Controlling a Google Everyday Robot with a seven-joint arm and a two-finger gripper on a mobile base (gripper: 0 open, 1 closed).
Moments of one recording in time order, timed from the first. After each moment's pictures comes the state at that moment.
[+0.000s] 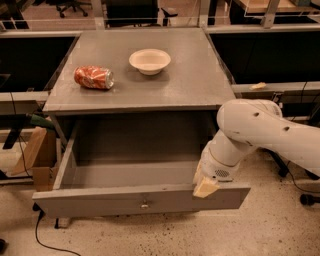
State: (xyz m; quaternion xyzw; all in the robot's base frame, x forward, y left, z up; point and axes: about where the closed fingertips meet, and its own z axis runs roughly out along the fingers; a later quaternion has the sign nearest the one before) arm 0.459 -0.126 0.681 -0.66 0.74 0.09 0.09
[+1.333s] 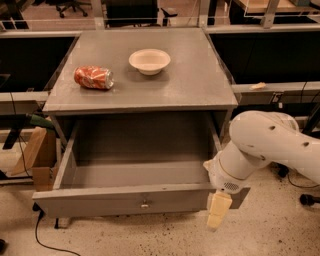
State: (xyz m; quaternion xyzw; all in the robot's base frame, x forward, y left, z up) arm 0.431 -0.136 0.677 -0.65 0.75 0.10 0.10
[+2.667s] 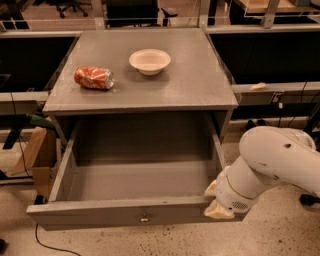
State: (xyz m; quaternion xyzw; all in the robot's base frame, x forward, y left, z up) arm 0.381 -0.140 0.675 -0.64 0.75 0.11 0.09
